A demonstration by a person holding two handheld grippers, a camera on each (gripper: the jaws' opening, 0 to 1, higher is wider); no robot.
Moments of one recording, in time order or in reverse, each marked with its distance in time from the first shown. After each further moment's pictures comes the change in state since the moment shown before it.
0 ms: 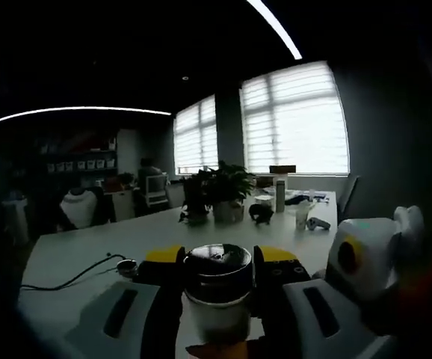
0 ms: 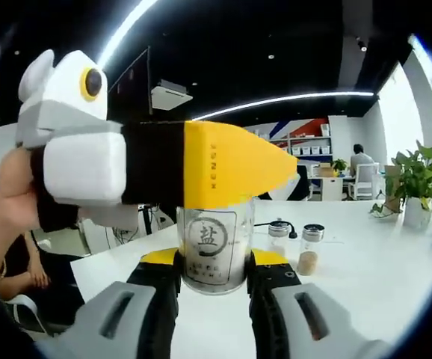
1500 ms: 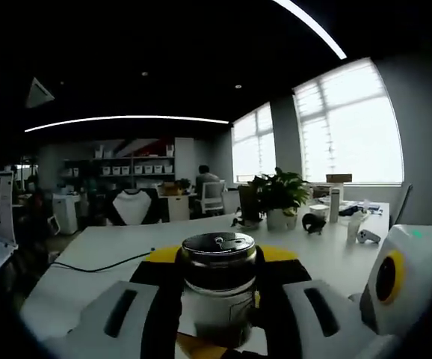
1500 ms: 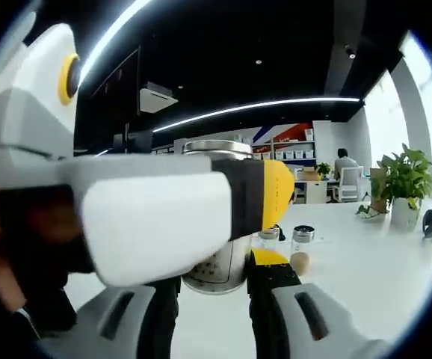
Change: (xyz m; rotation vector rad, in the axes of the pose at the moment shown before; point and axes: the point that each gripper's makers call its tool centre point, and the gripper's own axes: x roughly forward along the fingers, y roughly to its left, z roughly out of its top) left arm -0.006 0.025 -0.011 -0.040 -0.070 0.364; right arm 0.005 0.001 0.000 -0.004 -0.028 -0.107
